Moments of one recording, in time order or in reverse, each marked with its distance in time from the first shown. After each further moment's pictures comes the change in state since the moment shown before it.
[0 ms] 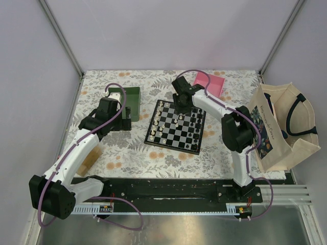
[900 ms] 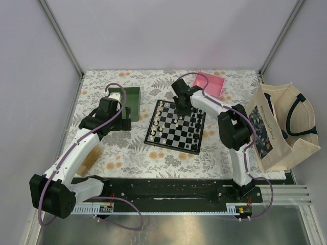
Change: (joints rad) left arm 0.003 0.008 0.000 0.000 0.000 0.000; right arm -0.012 0.061 0.000 0.013 0.002 0.001
